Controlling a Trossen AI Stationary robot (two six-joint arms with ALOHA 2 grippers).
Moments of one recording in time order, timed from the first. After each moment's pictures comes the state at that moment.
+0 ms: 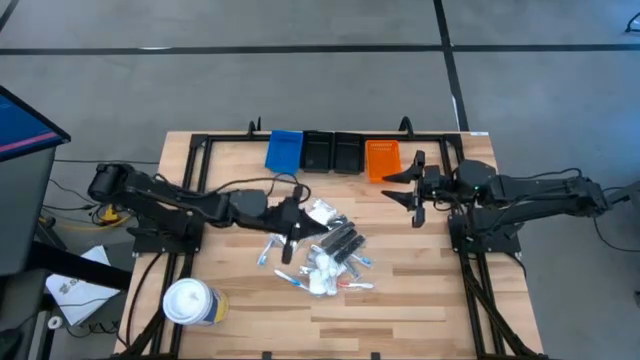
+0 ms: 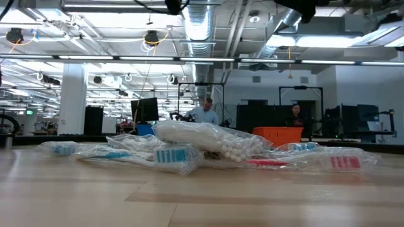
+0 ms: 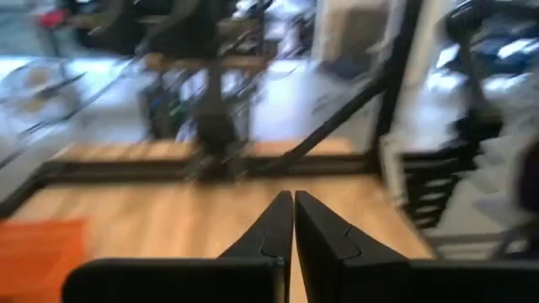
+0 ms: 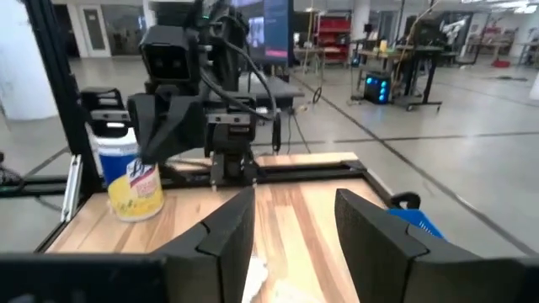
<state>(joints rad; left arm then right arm) -0.17 1.37 0.94 0.27 -0.12 -0.03 0.00 0.74 0.66 0.05 0.13 0.00</state>
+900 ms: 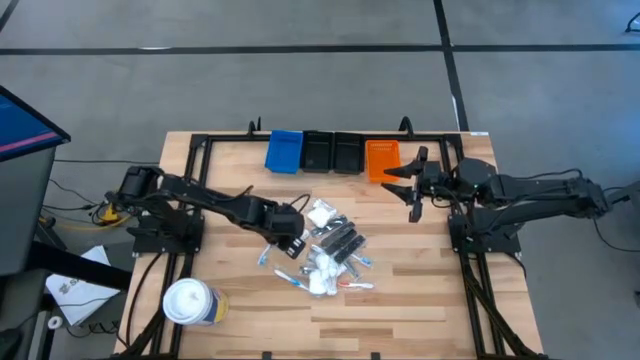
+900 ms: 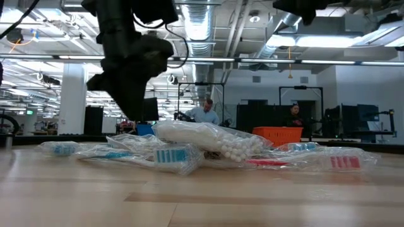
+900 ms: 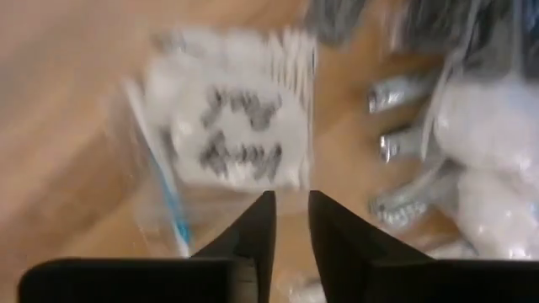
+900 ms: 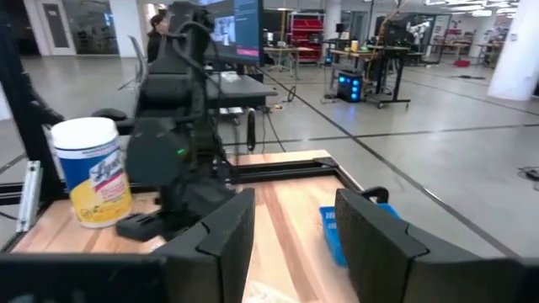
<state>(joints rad) -0.13 1.64 1.05 -0.68 -0.05 -1.02 -0.03 0.74 0.66 0.04 0.19 -0.01</state>
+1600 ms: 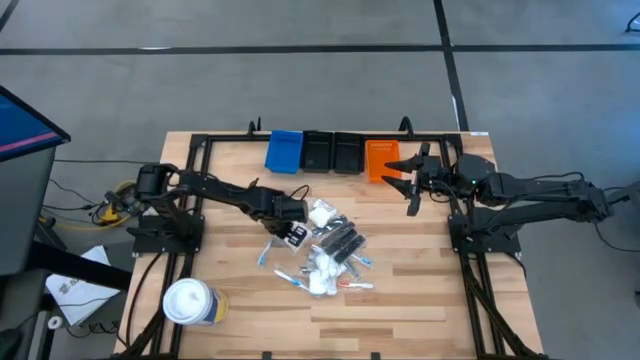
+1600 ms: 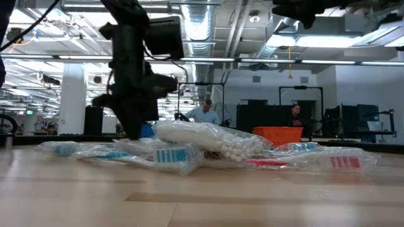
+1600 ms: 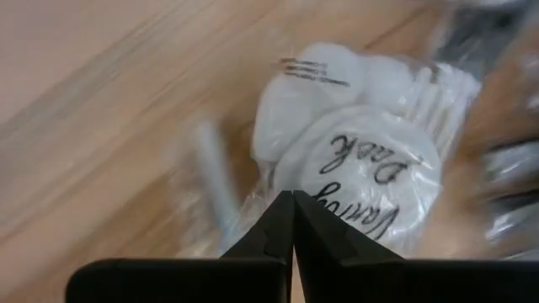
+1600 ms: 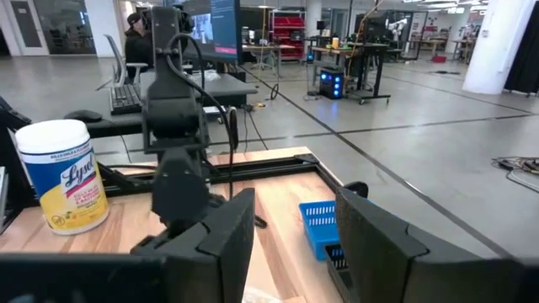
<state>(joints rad) 0.02 1.75 1.04 -0.66 -0.01 -0.95 -0.08 0.74 0.66 0.04 0.19 0.00</state>
